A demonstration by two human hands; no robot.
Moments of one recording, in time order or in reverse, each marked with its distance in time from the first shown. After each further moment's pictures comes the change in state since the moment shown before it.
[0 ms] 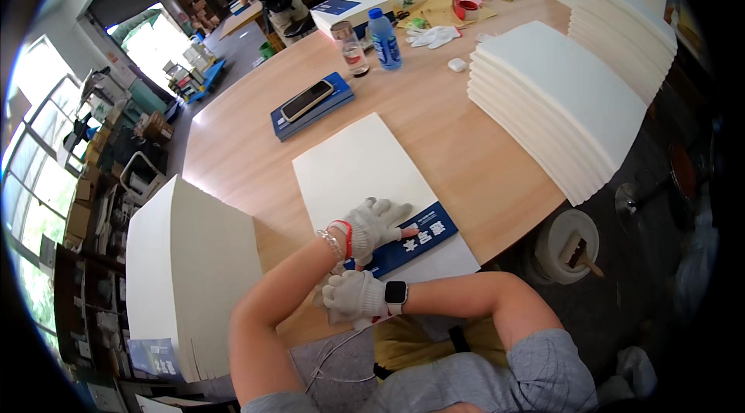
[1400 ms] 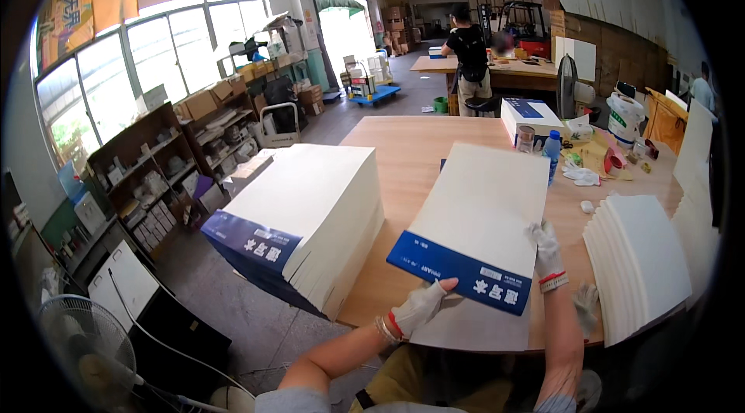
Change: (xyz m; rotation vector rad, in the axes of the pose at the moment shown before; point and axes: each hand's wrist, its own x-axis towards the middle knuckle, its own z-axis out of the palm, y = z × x) left_hand -0.085 0.118 0.076 -2.386 1.403 -0.181; right_hand -0.039 0.159 -0.151 1.253 0.729 0.447
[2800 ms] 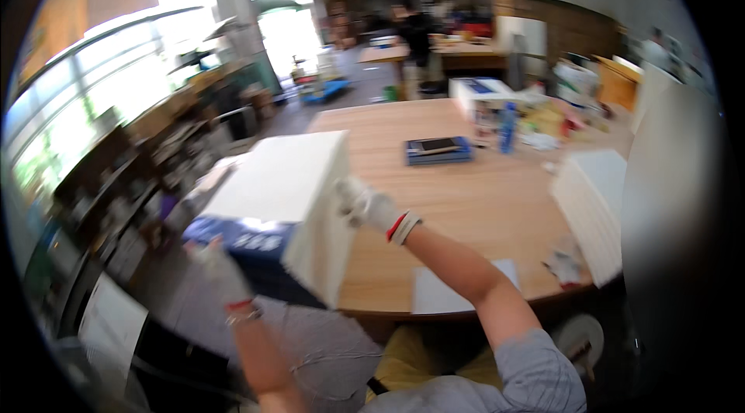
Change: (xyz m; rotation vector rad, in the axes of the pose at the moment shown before) left_hand -0.157 0.183 -0.149 0.786 1.281 1.089; right_hand 0.014 -0.003 0.291 -0.298 -0.569 0.230
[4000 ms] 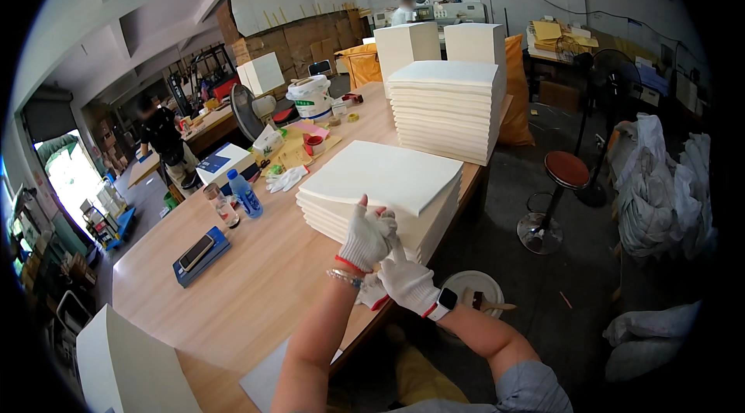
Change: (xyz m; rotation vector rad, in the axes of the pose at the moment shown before) left_hand -0.522 0.281 0.404 1.155 2.044 1.847; right_hand -0.440 0.035 -0.206 -1.283 1.011 0.582
